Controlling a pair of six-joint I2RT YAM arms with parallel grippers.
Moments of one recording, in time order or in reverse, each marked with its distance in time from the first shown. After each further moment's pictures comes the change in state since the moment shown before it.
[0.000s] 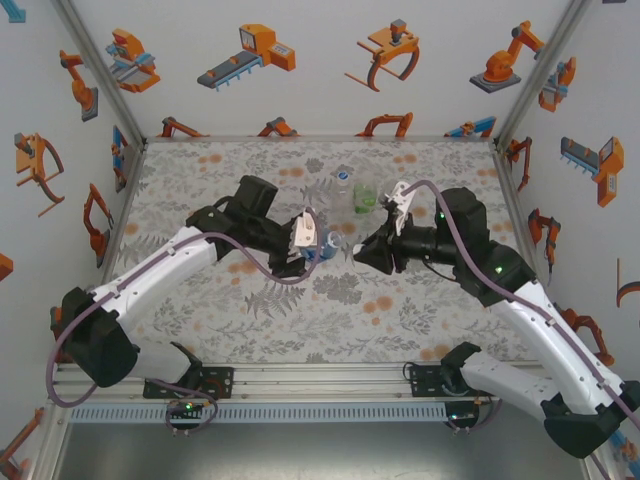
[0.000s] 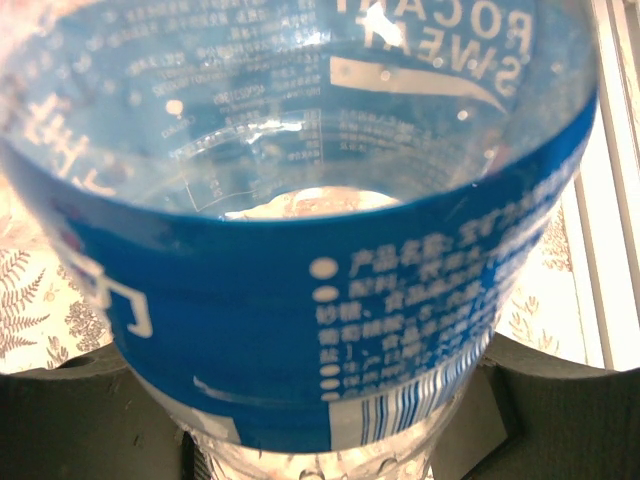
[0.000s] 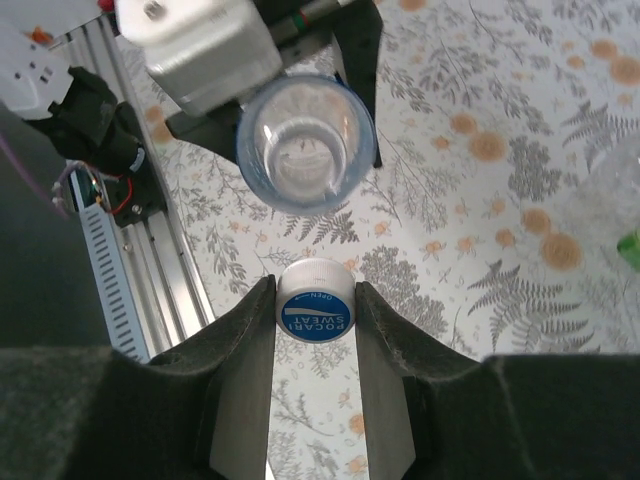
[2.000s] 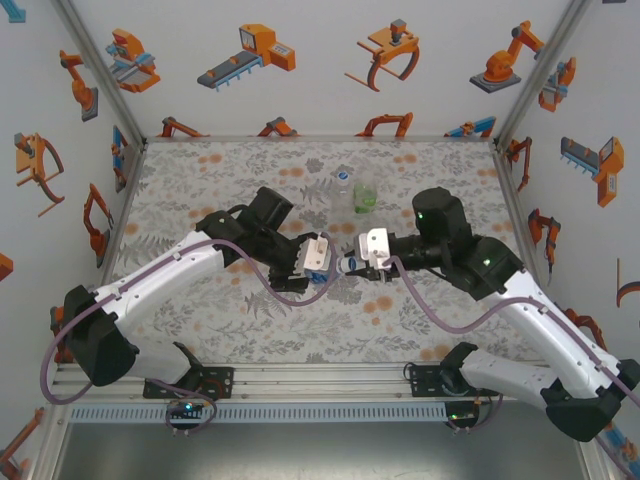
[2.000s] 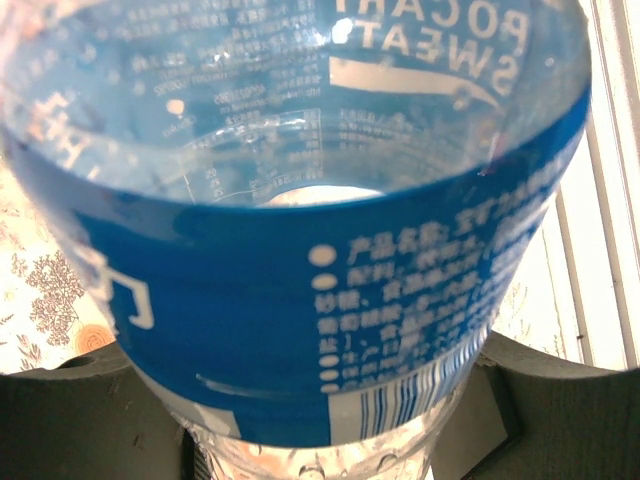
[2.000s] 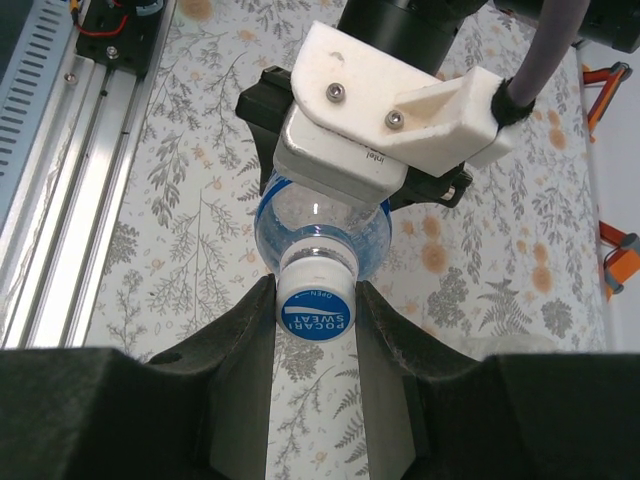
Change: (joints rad) left arm -0.101 0.004 0.023 -0.141 -0.117 0.068; right arm 0.101 0.080 0.064 -0.134 -0.155 -0.700
